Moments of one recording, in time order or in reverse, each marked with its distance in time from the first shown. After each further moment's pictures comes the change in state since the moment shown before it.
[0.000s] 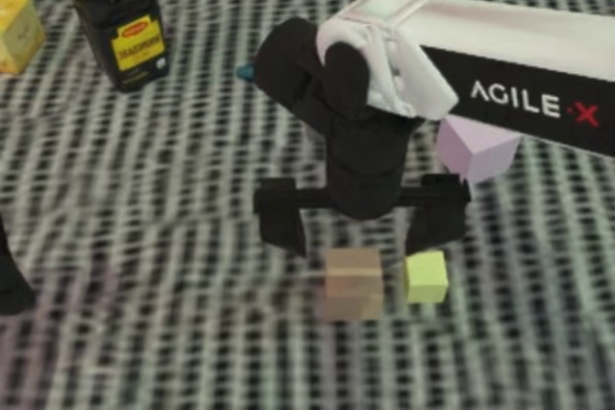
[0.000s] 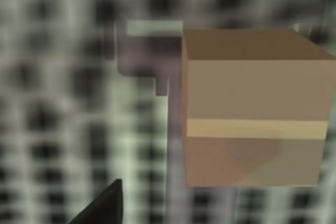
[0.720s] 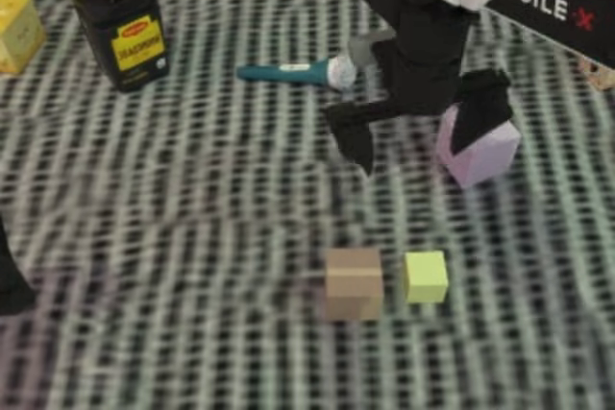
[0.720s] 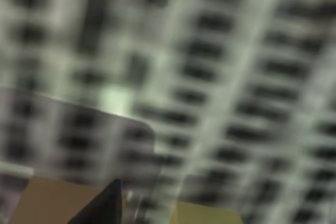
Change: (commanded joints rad) left arm 0.000 0.000 0.000 0.000 0.000 0.000; right arm -0.274 0.251 0.383 -0.166 -0.004 -0.520
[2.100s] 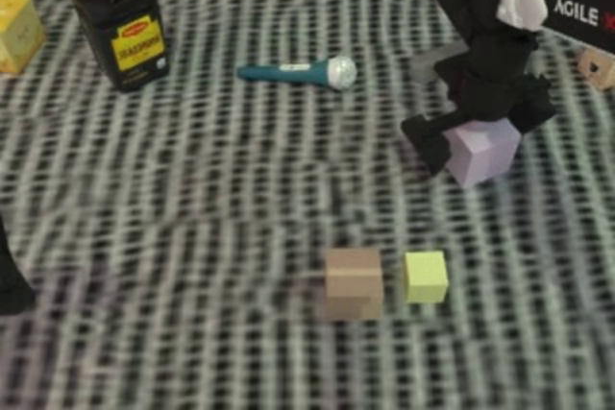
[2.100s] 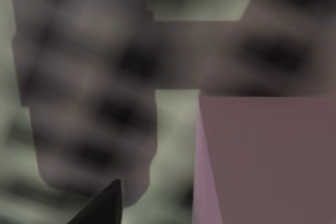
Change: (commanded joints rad) left arm 0.000 0.000 0.000 0.000 0.000 0.000; right arm -0.216 0.182 -0.019 0.221 -0.004 -0.378
